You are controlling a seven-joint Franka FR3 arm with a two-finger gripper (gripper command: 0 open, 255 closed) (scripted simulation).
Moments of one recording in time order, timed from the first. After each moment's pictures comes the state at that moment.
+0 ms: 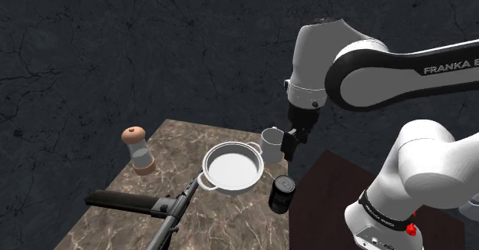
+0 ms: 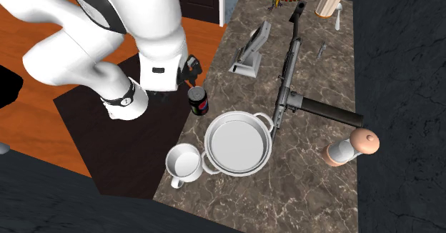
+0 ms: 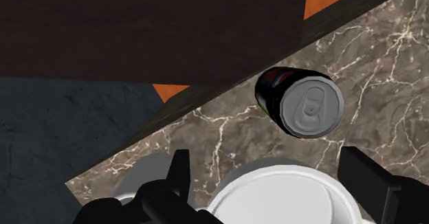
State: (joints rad) arm 0.17 -0.79 0.27 -2.76 0.23 1.91 0.21
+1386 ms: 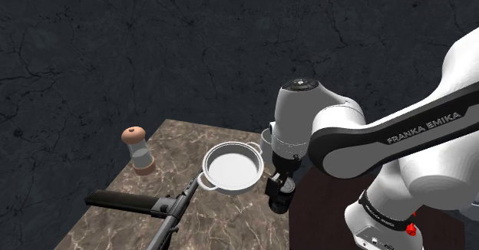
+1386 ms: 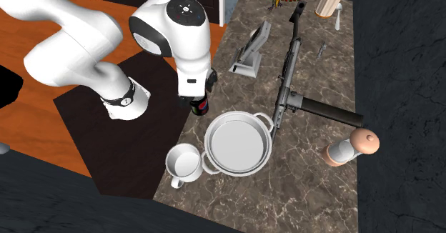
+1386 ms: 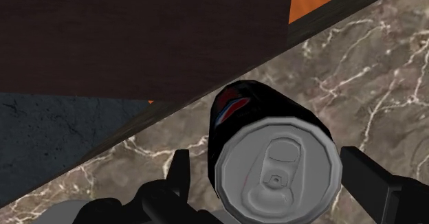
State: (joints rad) arm 0.24 -0.54 0.47 -2.87 0.35 2.29 0.33
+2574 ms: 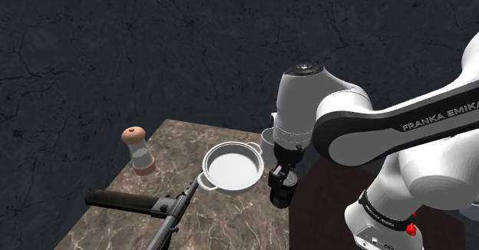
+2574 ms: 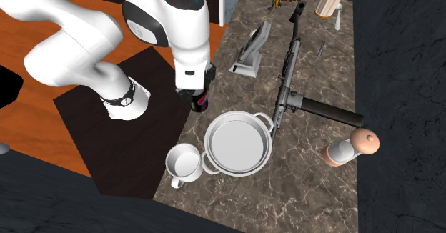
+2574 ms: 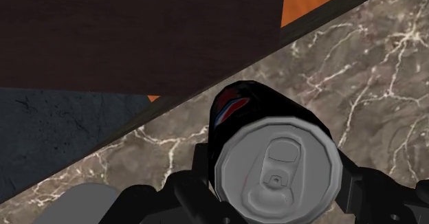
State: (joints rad) arm 0.24 -0.62 0.44 -2.83 0.34 2.18 0.33
